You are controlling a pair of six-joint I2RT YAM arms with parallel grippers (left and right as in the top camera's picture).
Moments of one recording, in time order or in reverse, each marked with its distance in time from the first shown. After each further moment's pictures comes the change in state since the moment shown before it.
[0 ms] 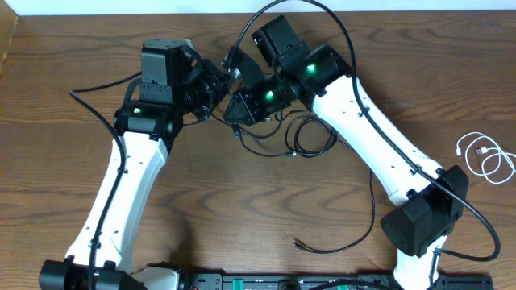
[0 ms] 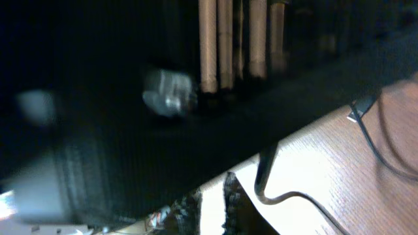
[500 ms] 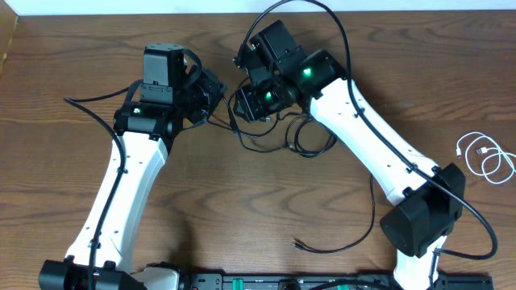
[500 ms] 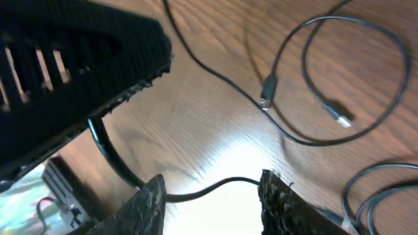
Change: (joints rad) left arm 0.000 0.000 0.001 -0.095 -0.112 -0.094; right arm 0.008 0.000 -0.060 0.047 0.288 0.063
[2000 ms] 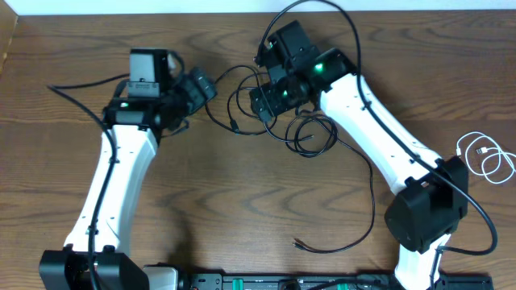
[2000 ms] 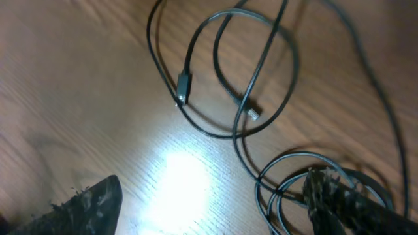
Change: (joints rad) left arm 0.117 0.042 0.002 -0.161 -0.127 0.391; right arm -0.066 0.000 -0.110 0.049 0.169 -0.134
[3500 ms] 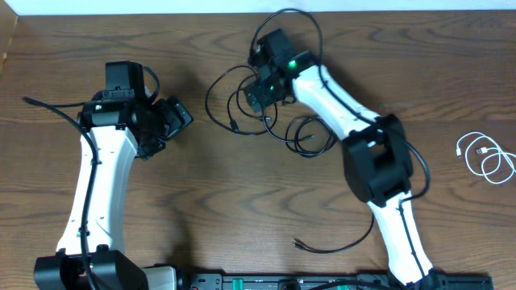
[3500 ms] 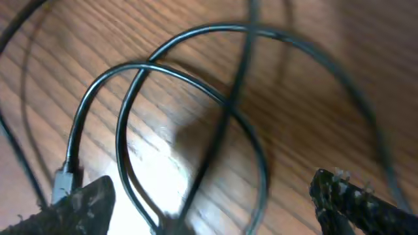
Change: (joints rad) left arm 0.115 -0.006 0.000 -0.260 -0.040 0.114; right arm -0.041 0.422 0.209 0.192 0.060 -0.089
